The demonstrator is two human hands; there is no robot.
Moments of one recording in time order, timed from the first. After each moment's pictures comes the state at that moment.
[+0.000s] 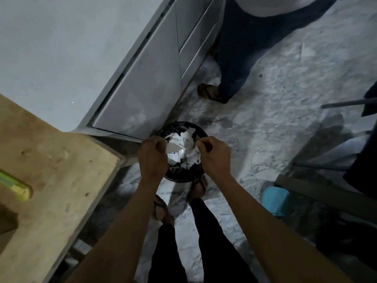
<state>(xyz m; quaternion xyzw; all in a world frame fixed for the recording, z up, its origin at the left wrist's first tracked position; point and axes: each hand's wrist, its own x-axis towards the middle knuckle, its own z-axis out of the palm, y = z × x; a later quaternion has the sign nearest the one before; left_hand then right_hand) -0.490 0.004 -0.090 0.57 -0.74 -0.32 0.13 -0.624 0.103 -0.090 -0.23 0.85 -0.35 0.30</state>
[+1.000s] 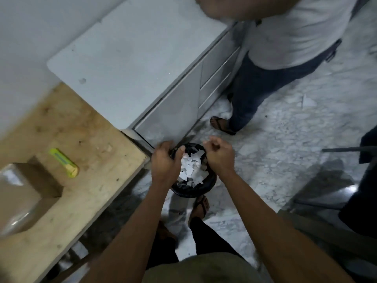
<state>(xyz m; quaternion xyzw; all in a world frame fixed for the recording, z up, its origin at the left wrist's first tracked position) -0.473 0.031 0.014 0.60 -0.70 -0.37 0.16 -0.621 0.086 -0.003 -0.21 0.81 -0.42 0.34</state>
